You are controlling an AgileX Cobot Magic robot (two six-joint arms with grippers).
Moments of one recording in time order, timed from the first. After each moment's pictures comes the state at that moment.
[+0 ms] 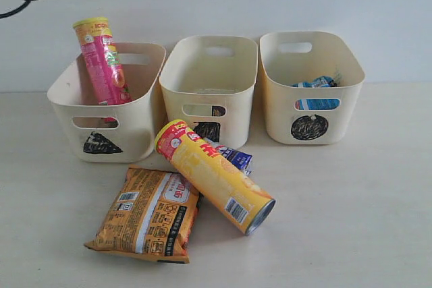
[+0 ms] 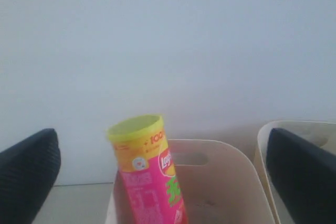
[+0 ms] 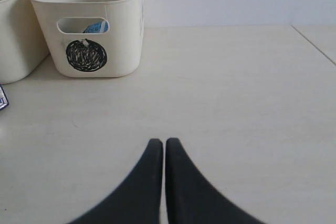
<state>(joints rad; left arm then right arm) -0.24 1.65 -1.34 -1.74 -0.17 1.69 -0.03 0.00 0.00 0.10 0.33 -0.09</state>
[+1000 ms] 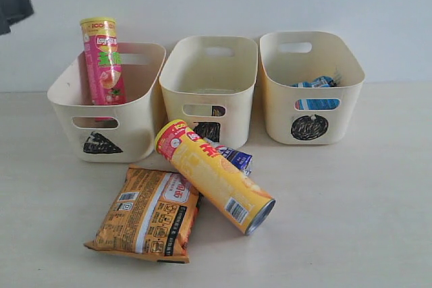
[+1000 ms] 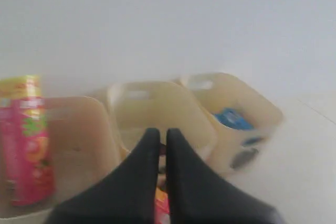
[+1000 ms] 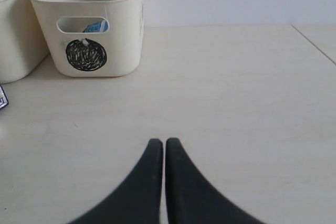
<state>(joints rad) -0.24 0.97 -0.74 -1.51 0.30 1.42 -0.03 0.00 0.00 0.10 0.34 -0.09</state>
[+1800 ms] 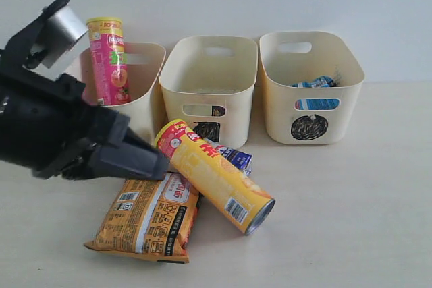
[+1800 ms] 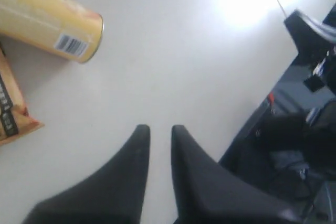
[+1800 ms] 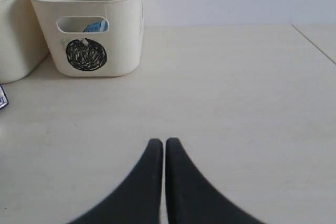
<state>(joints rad) -0.50 1.23 -0.91 -0.84 0.82 0.42 -0.03 0.00 0.00 0.10 0.34 -0.09</state>
